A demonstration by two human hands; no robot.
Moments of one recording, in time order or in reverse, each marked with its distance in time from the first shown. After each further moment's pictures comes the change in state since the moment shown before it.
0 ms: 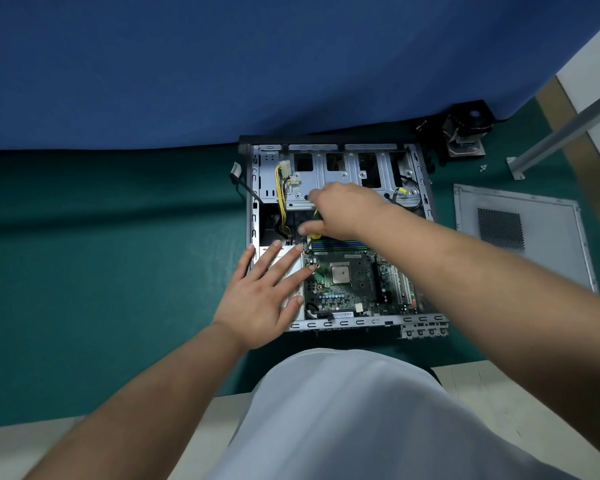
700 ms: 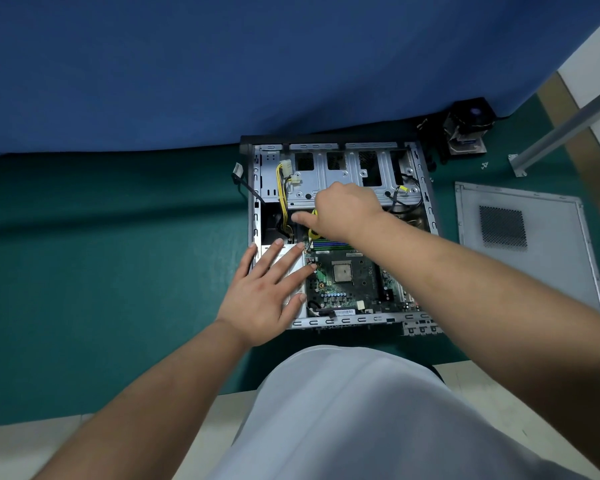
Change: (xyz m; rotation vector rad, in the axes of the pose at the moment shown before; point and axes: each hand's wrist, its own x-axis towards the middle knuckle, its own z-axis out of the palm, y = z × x) left_hand 0.001 0.001 -0.002 0.003 -0.026 -0.009; right_hand -0.002 -0.015 0.007 -0.029 0.078 0.126
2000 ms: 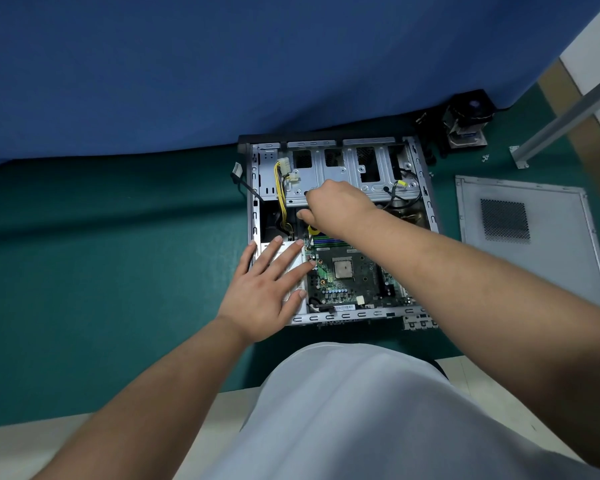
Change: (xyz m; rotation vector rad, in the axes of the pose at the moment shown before) left_hand 0.001 0.001 0.000 -0.002 0.011 0.003; right_hand 0.004 0.000 0.005 0.079 0.025 -0.046
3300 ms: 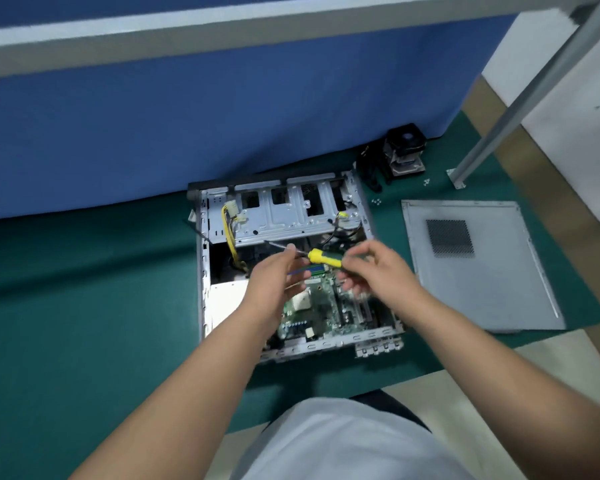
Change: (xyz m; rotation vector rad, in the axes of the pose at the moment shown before) left_hand 0.119 0.092 -0.041 -1.661 -0.088 -0.981; right_hand -0.134 0.106 0.044 1.542 0.120 0.354
